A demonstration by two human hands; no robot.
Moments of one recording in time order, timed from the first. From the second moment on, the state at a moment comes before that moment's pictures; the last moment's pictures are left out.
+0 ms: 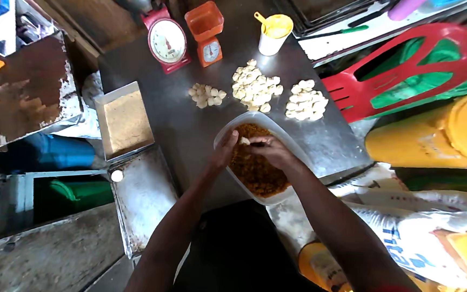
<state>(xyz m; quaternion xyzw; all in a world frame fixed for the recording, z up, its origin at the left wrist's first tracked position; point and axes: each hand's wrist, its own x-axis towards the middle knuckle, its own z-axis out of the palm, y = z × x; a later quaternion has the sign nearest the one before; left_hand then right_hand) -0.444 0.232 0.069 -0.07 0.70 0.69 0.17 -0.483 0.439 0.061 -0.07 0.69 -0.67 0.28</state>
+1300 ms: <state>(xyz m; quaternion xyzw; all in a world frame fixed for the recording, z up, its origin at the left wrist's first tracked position) -0.389 0.234 0.067 -0.07 0.71 0.70 0.02 -0.437 0.378 0.062 0.05 0.73 -0.68 0.00</state>
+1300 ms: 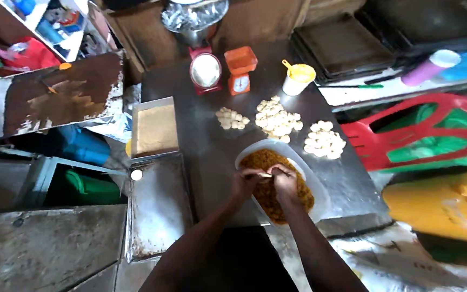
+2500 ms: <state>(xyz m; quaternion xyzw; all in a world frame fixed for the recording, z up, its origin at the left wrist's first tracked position) -0.237 0.137 -0.062 -0.19 0.84 0.47 0.17 -0.316 0.274 -0.085 -0.23 0.82 -0.43 0.29</state>
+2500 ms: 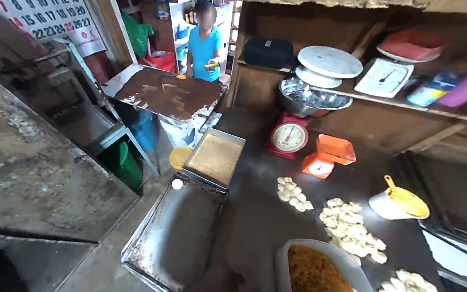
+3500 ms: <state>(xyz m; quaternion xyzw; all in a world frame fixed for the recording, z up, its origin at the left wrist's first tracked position) -0.114 0.035 -0.045 -0.37 0.87 0.33 0.00 -0.341 0.240 -0.049 -0.34 0.79 -0.16 0.49</state>
